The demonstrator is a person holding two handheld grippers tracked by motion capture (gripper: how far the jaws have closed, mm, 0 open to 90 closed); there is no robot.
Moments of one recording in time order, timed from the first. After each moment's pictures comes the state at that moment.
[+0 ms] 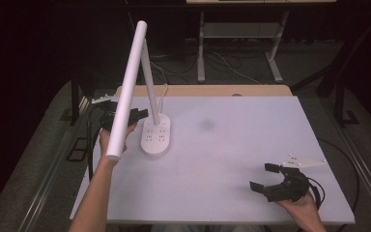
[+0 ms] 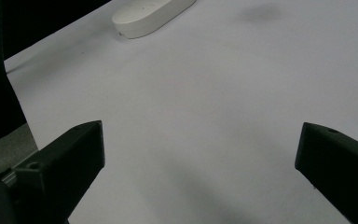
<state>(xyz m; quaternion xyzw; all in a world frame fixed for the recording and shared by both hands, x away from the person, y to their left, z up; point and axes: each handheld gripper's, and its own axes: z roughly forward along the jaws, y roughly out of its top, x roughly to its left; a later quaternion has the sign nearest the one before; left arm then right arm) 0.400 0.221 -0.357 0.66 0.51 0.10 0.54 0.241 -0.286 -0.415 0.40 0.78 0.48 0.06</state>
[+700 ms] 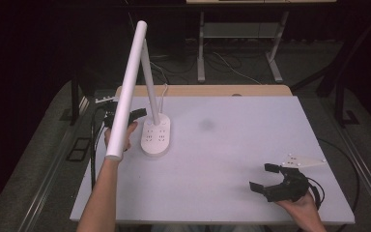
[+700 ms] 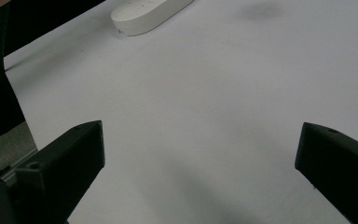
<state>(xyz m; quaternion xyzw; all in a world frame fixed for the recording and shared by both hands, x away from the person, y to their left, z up) 0.423 0.224 -0.384 0.63 0.55 0.07 0.54 0.242 -0.285 -0.415 0.40 0.78 0.48 0.06</state>
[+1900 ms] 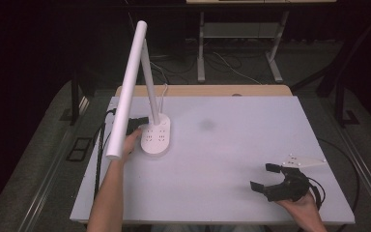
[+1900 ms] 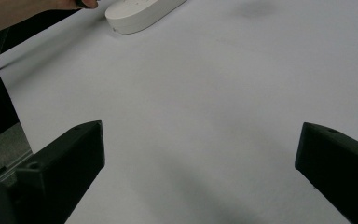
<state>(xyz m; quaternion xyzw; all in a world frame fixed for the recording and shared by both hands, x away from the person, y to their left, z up) 0.449 0.217 -0.431 0.67 0.57 0.07 0.46 0.243 -0.288 -0.417 0.40 0.78 0.48 0.07</state>
